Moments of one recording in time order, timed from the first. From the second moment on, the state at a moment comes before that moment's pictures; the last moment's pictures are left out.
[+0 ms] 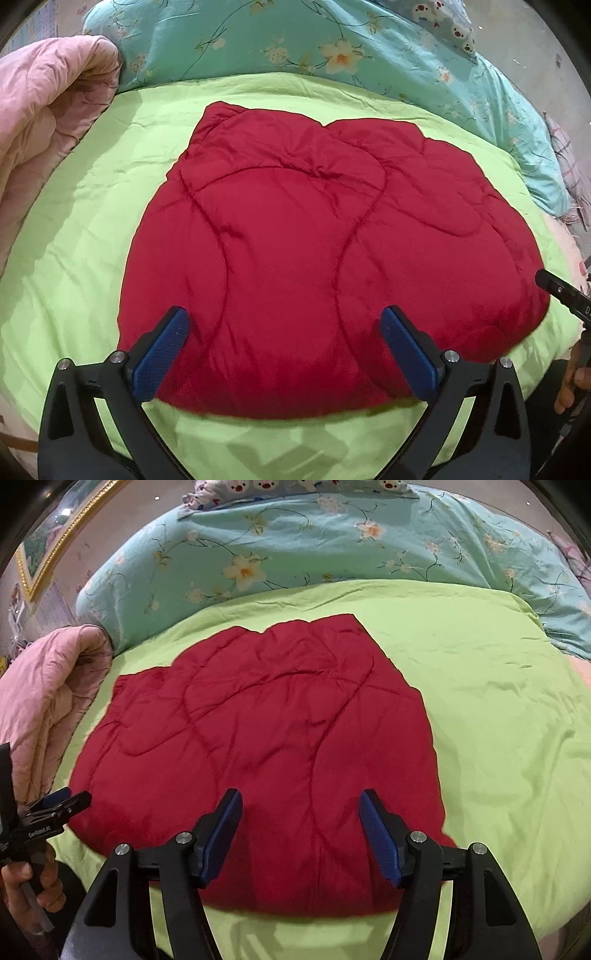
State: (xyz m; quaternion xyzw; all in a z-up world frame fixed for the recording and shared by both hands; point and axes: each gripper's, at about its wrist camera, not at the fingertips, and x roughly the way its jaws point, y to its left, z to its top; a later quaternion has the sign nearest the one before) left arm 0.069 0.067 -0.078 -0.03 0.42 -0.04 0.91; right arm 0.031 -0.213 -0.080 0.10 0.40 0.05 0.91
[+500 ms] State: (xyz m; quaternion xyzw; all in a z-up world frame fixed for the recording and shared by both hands) left arm 0.014 0.056 -0.095 -0.01 0.45 -0.04 0.89; right arm -0.035 -0.188 -0.088 0.08 0.42 0.08 0.90
